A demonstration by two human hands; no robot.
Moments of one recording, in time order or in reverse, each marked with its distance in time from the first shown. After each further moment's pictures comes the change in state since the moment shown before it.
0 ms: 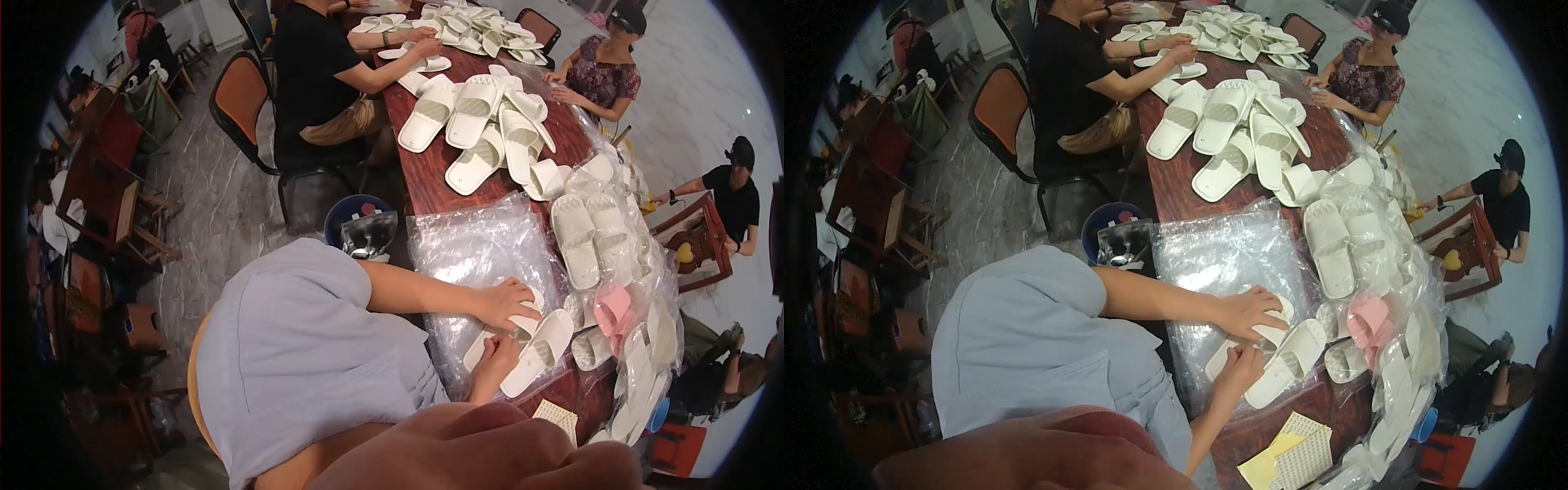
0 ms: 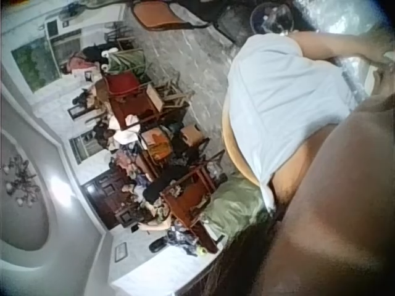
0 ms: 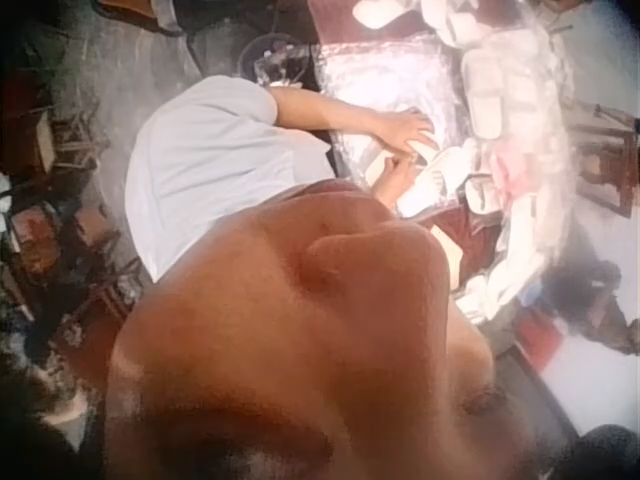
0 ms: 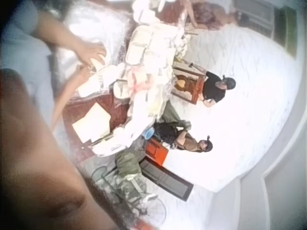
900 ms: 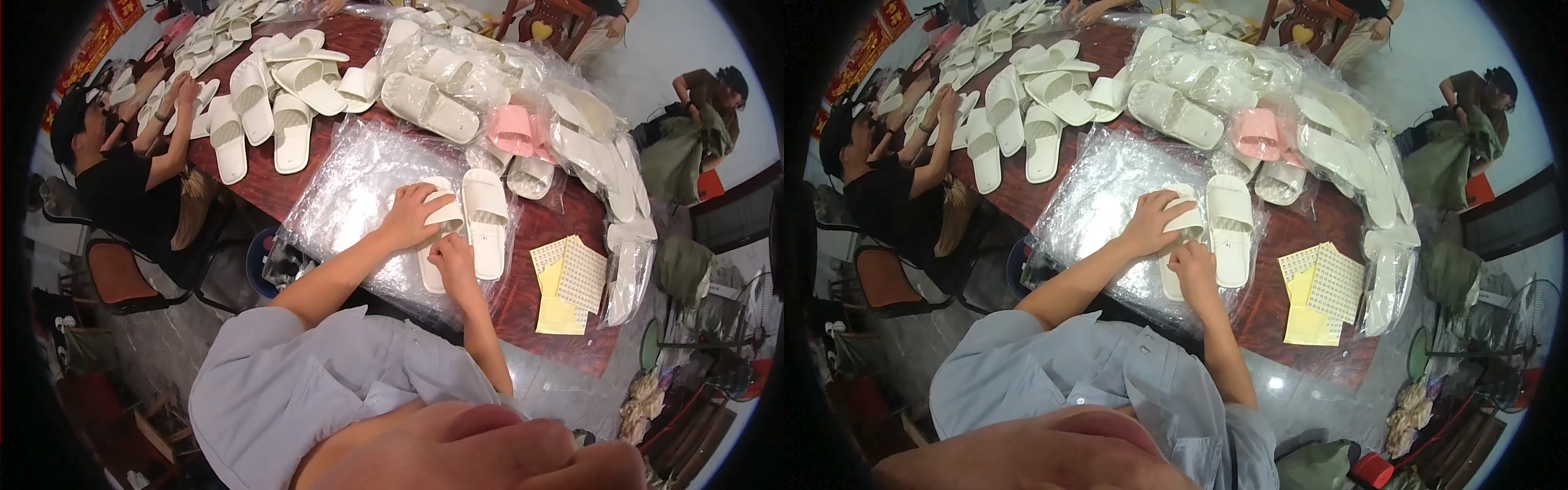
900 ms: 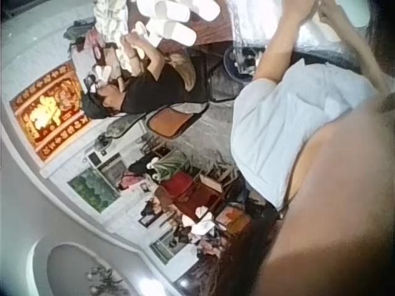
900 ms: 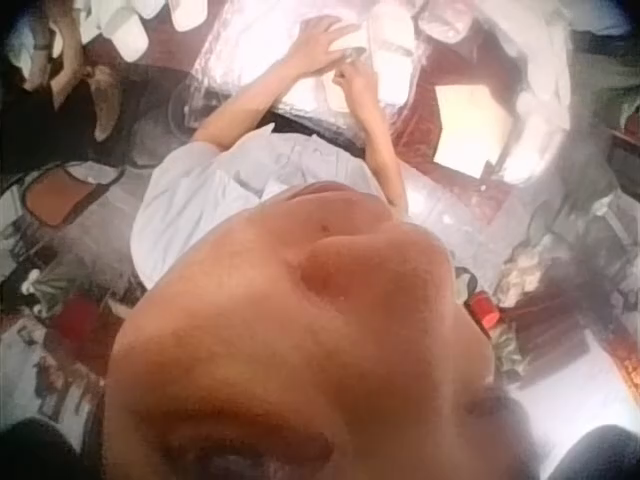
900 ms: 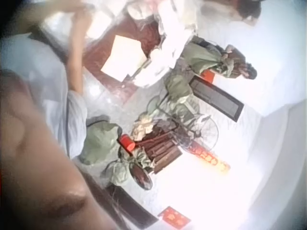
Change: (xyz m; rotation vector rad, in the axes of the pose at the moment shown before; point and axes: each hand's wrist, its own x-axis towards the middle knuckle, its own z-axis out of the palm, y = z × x) left_hand 0.009 0.009 -0.017 0.032 -0.073 -0.046; right_hand 0.002 0.007 0.000 0.070 0.038 0.013
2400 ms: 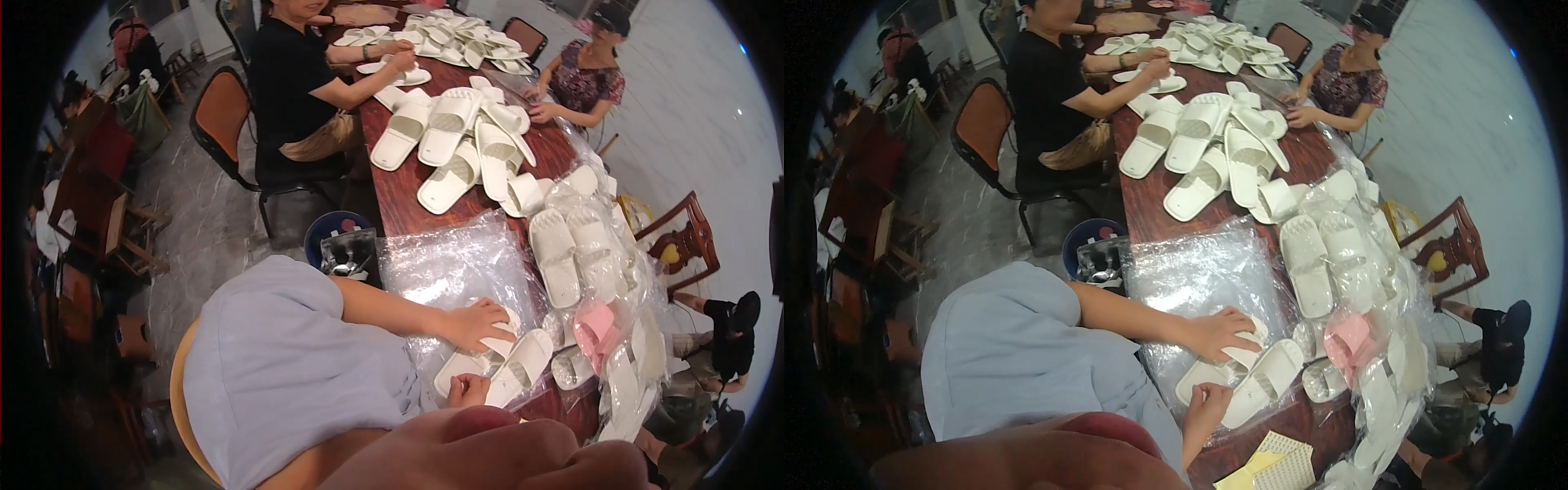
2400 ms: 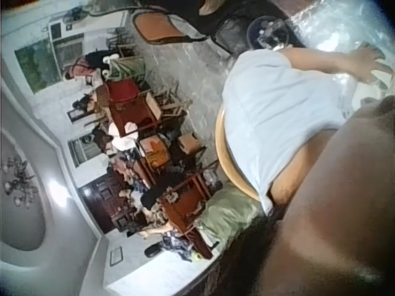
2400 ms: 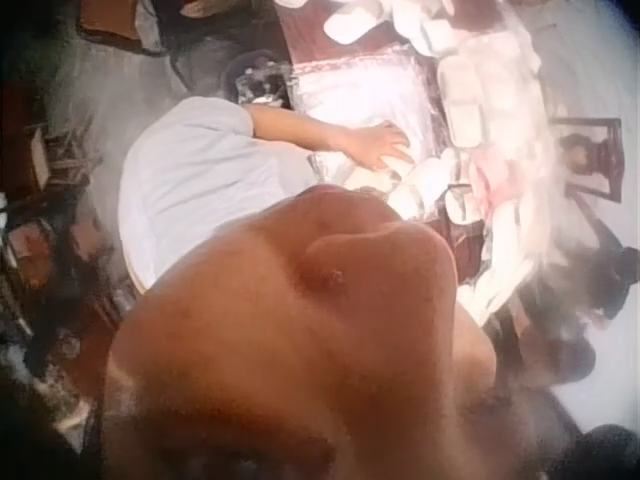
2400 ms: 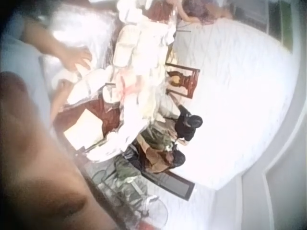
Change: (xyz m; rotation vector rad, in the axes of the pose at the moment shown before) left_hand -0.007 -0.004 0.010 -0.037 -0.023 0.019; right_hand -0.024 -0.006 -0.029 0.175 -0.201 0.234
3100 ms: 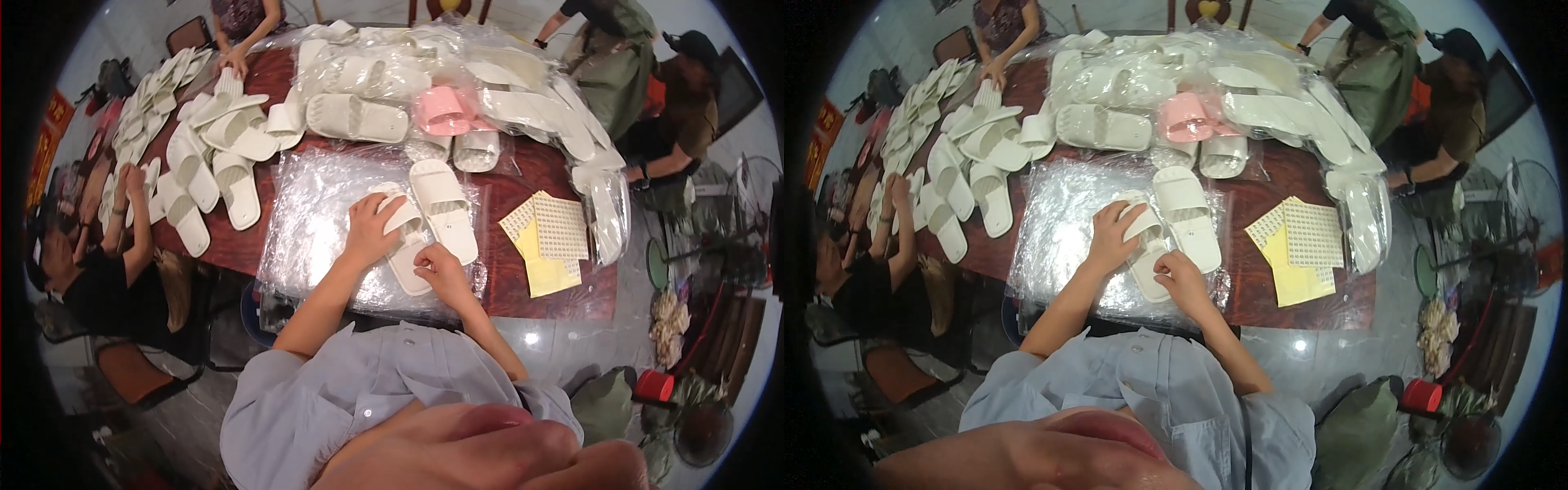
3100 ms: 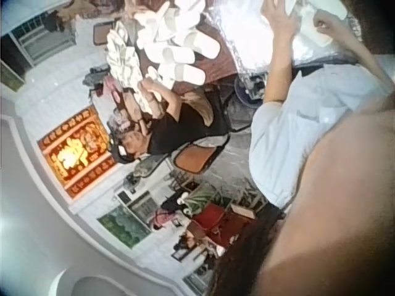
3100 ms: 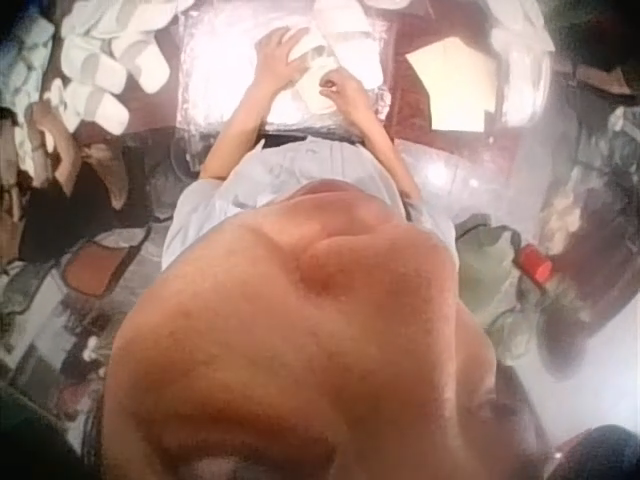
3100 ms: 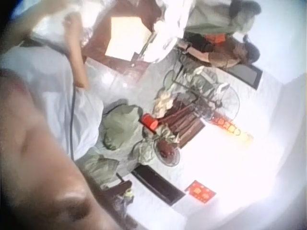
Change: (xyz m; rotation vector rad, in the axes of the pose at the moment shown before) left_hand 0.009 0.010 -0.015 0.026 -0.005 -0.055; right_hand -0.005 -0.008 0.005 0.192 0.199 0.092
